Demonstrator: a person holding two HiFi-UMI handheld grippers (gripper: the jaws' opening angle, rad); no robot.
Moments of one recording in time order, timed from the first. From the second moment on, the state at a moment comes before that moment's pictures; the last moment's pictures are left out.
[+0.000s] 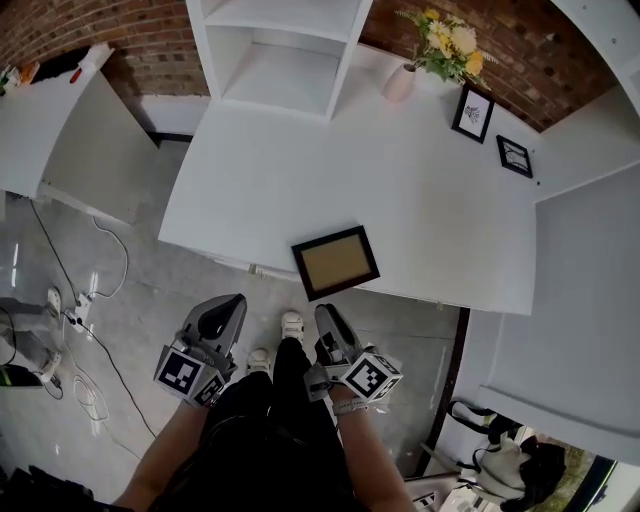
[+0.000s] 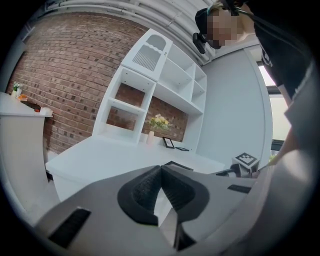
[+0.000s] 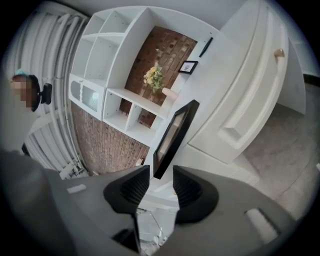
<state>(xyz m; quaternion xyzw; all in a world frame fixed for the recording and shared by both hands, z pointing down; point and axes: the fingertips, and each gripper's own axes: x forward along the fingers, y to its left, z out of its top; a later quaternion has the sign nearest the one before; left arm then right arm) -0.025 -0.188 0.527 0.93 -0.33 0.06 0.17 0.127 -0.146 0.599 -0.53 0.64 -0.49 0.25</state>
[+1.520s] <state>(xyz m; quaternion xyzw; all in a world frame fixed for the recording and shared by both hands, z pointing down) -0.004 -0.212 0.557 0.92 -0.33 0.08 0.19 0.120 -0.198 0.611 -0.41 0.59 -0.58 0.38</state>
